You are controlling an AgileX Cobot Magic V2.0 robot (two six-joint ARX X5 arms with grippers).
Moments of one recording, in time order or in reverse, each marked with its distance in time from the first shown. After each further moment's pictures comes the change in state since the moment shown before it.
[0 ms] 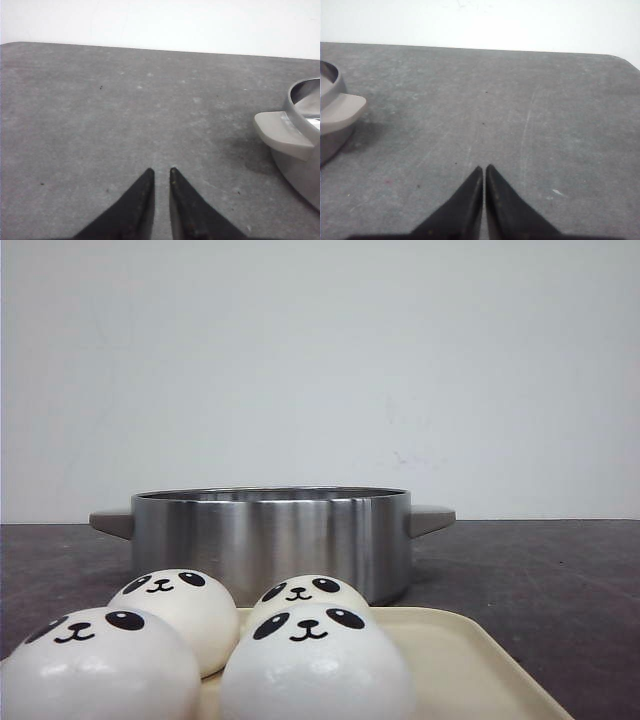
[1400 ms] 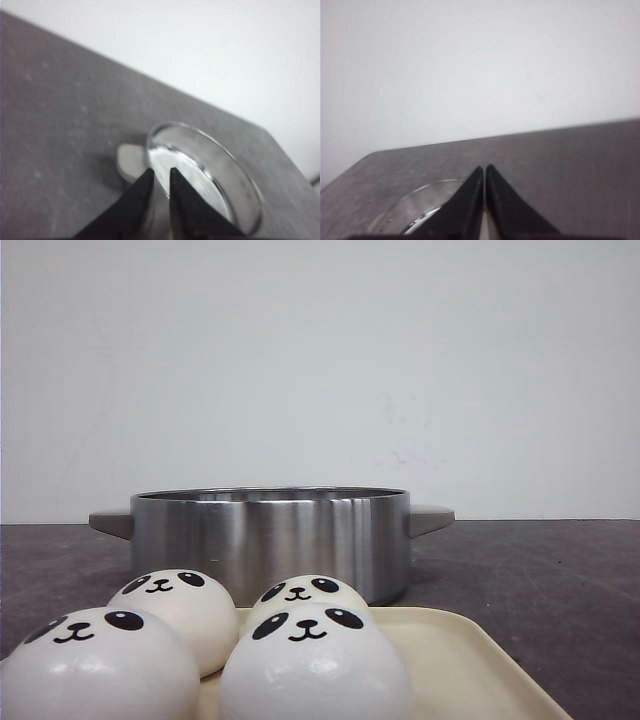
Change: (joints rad) left arm 0.007 0.216 0.483 -0.301 0.359 -0.420; right arm 0.000 0.213 0.648 -0.216 -0.280 0.301
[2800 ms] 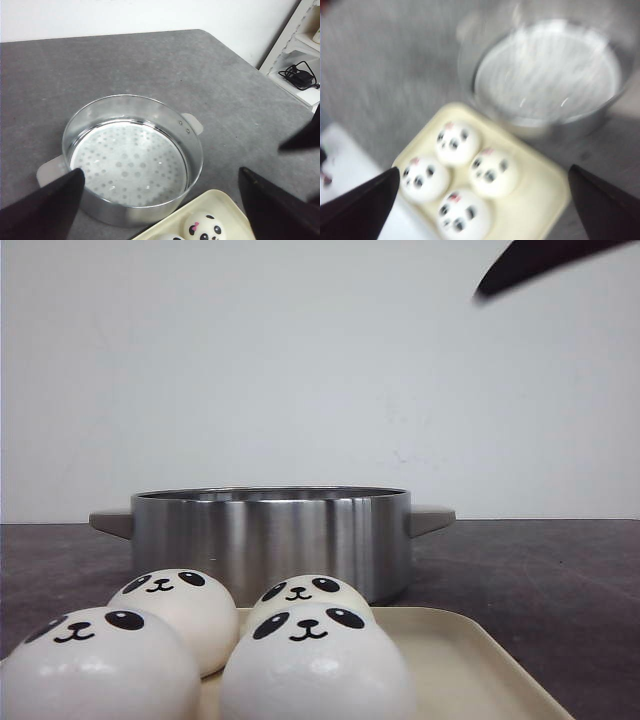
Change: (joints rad) left arm -0.378 0.453 0.441 -0.167 -0.026 0.354; right arm 0.853 0.814 0.297 -0.280 0.244 0.068
